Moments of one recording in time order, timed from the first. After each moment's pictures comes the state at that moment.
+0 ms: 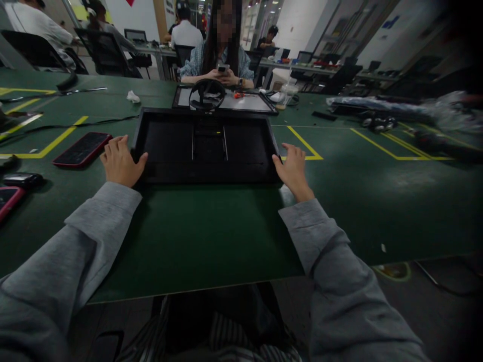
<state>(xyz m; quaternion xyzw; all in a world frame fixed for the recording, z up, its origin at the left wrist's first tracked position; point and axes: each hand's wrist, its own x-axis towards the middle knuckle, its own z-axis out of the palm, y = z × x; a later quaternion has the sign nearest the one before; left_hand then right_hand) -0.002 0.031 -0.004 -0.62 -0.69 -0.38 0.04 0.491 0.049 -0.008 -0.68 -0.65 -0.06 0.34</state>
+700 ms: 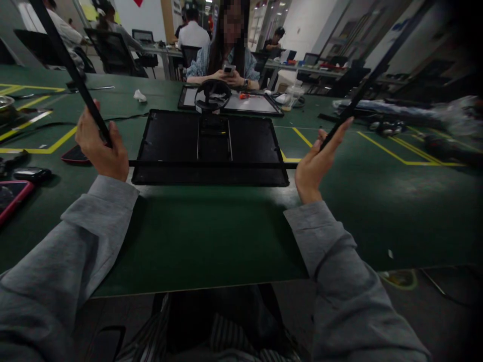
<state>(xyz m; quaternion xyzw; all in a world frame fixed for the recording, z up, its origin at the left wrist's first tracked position) -0.014 0.029 0.027 -0.58 -0.56 -0.53 0.27 0.486 0.035 0.021 -0.59 -0.61 -0.16 0.51</state>
